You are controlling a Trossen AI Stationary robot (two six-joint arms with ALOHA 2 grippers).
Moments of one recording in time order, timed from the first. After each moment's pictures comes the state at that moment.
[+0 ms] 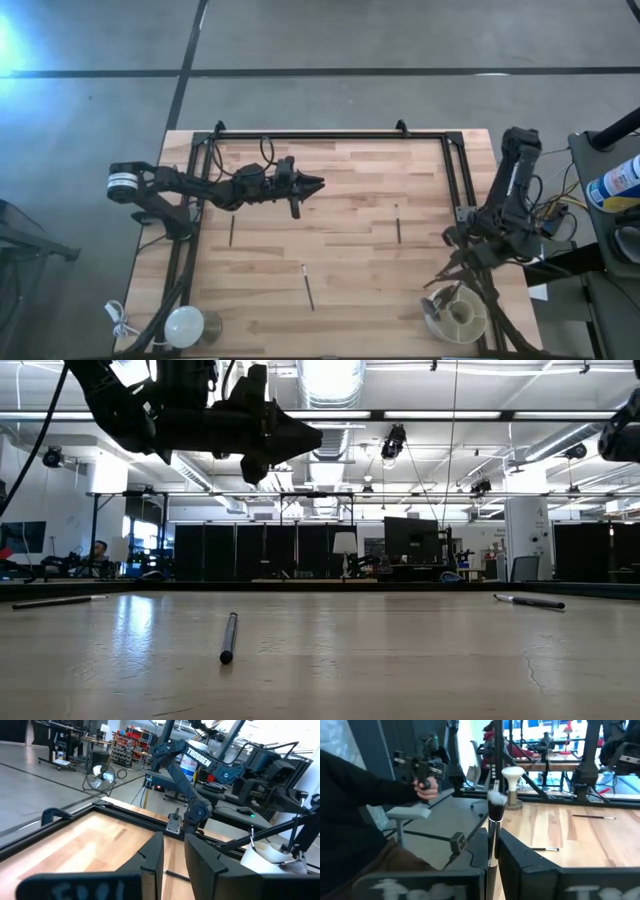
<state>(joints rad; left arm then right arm) 0.19 1.46 0.60 0.93 0.03 -0.28 1.23 0.56 0.32 0.17 0.82 0.18</state>
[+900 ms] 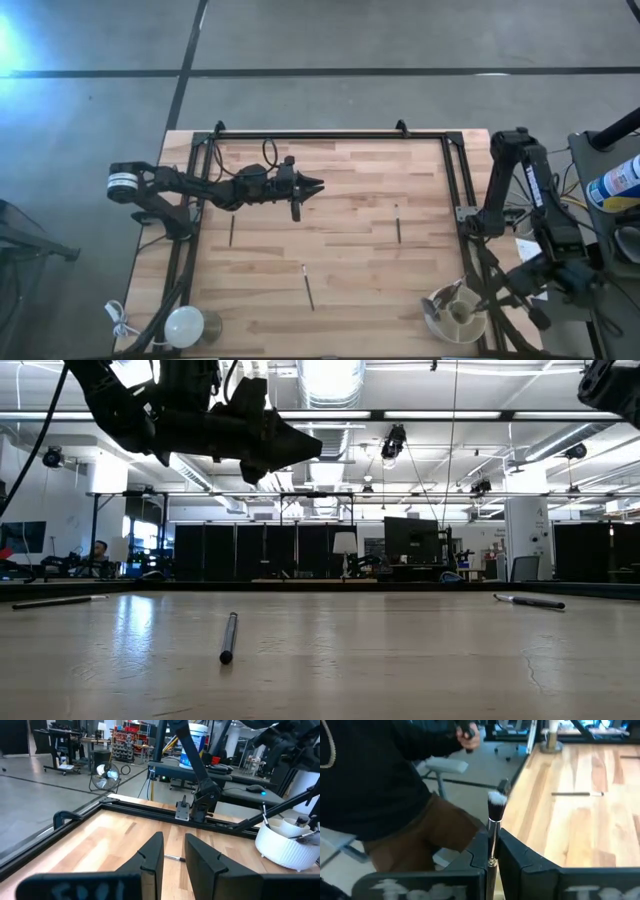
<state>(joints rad) 0.19 1.46 0.60 0.88 0.04 -0.14 1.65 0.92 0.85 -0.64 0.97 0.88</state>
